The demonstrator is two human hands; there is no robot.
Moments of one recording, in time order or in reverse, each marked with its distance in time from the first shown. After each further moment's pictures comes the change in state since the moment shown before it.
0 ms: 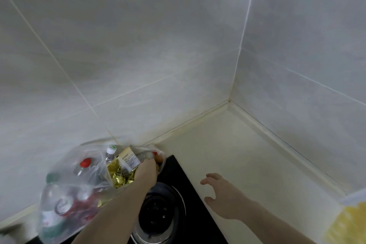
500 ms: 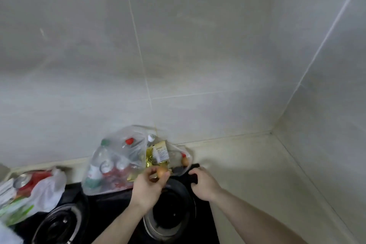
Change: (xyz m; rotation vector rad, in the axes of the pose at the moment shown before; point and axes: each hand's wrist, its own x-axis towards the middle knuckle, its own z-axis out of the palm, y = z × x) left_hand -0.161 0.002 -0.059 -0.798 0.425 -0.189; right_hand 0.101 -0.080 0.015 -0.051 -0.053 -0.181
